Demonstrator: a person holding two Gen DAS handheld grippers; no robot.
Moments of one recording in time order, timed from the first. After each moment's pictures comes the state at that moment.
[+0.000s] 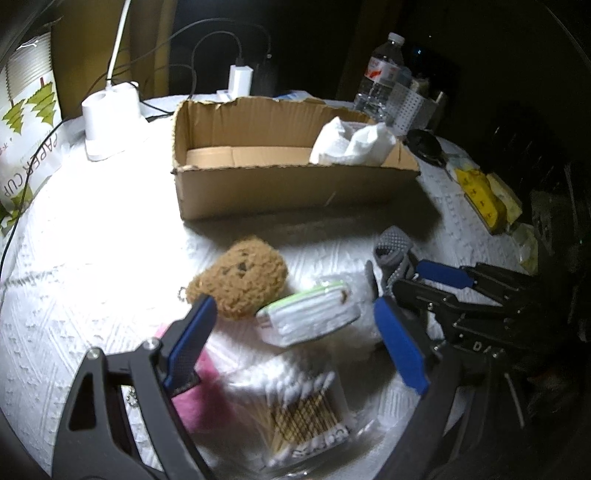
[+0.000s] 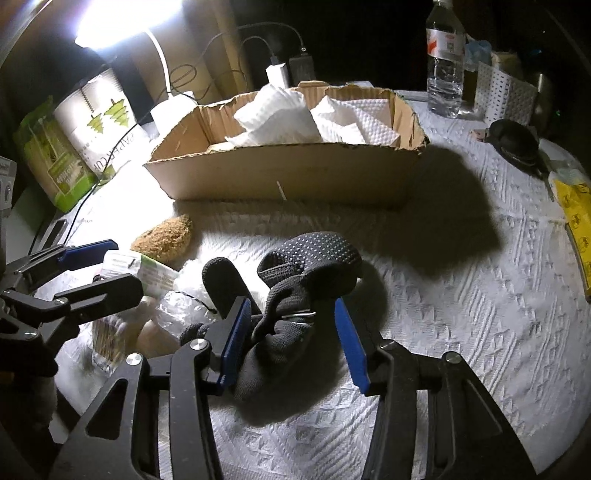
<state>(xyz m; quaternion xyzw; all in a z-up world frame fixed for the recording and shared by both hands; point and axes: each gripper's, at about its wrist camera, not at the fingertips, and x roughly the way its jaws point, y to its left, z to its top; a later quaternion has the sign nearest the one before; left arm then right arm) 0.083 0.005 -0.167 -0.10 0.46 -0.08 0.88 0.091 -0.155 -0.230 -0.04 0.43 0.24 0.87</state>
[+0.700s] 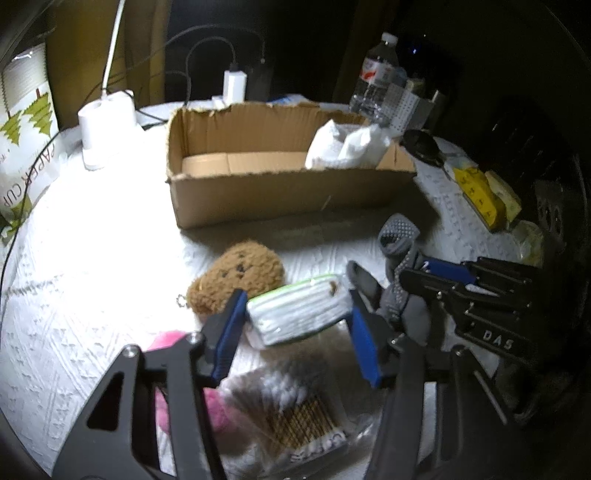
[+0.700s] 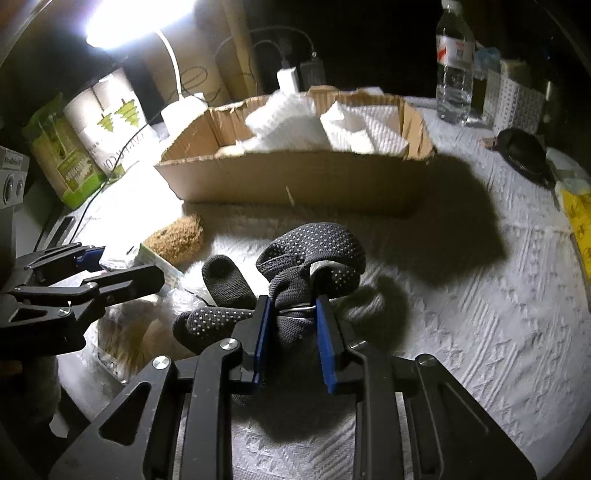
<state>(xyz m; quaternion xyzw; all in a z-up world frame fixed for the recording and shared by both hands) 0.083 0.000 -0.163 -0.09 0.45 -0.08 0.88 0.087 -0.156 -0.219 -0.04 0.41 0.25 0.87</state>
